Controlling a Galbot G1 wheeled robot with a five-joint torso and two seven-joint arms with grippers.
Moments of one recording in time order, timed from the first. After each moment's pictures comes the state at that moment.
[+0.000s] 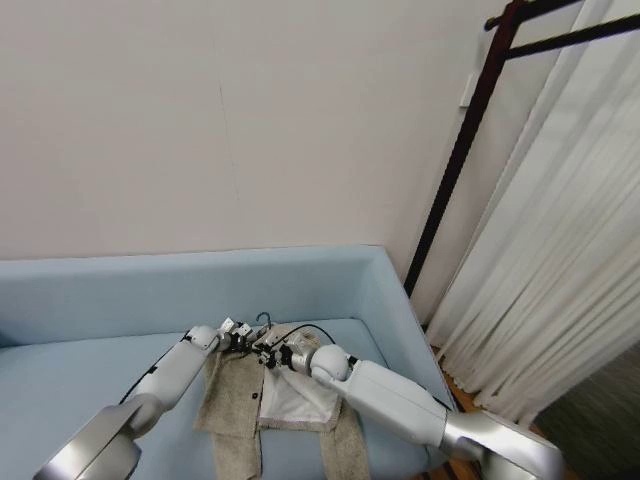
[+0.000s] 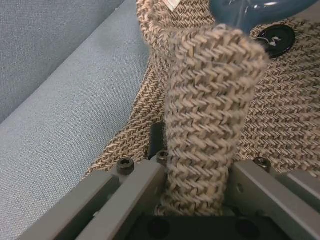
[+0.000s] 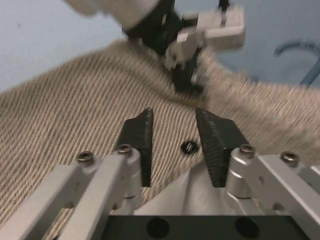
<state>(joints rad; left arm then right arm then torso) 0.32 -1.11 0.17 -0.68 -0.19 0.24 0.68 -0.41 1.19 -0.68 1.48 0.69 -0.34 0.01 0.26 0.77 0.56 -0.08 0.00</state>
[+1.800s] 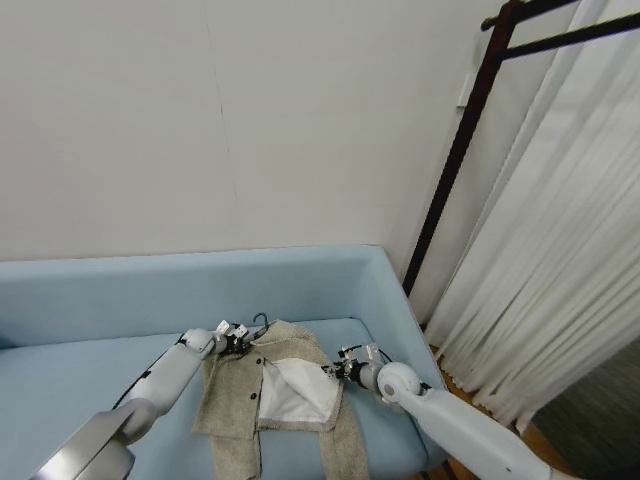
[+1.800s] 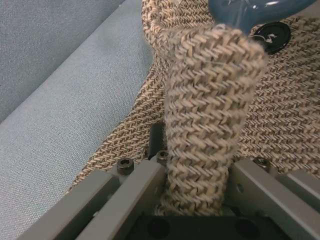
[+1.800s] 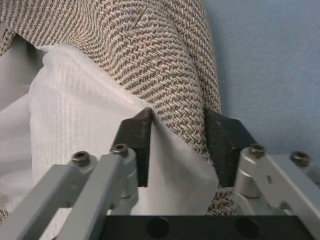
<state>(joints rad) 0.34 -1.09 0.16 -0.69 -0.19 0.22 0.69 -0.66 0.85 -0.34 1.64 1.14 -0.51 0.17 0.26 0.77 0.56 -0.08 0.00</state>
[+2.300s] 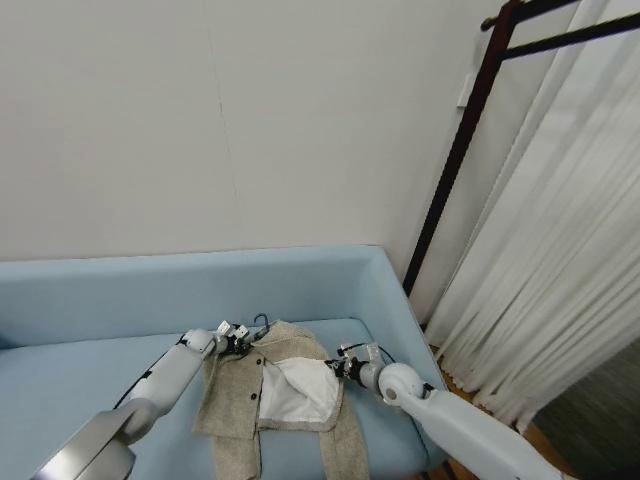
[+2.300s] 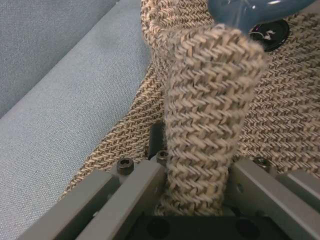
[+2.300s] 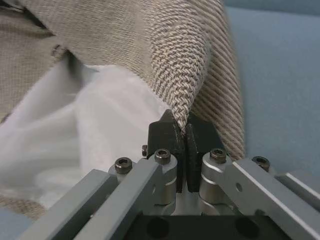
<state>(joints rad) 0.34 -1.09 0.16 -0.68 -0.19 0.22 0.69 -0.69 0.80 -0.34 1.80 1.06 -0.49 0.18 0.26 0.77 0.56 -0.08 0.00</state>
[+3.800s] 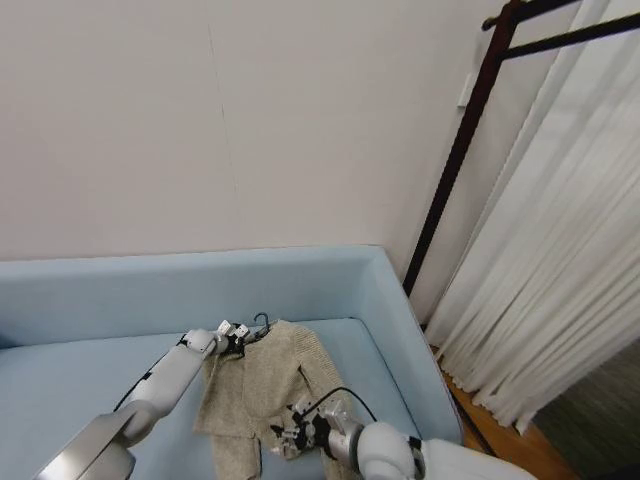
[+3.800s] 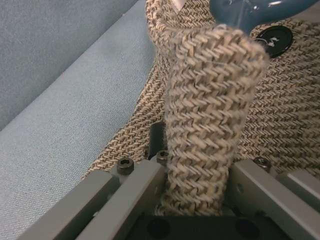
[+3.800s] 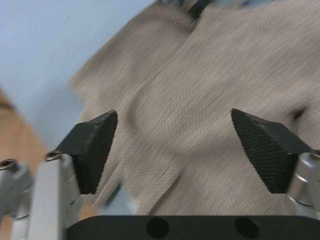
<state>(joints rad) 0.37 -1.08 0.14 -0.74 -0.21 0.22 0.65 -0.61 0.79 -0.61 2.09 1.03 -0.47 0.32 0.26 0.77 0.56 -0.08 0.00</state>
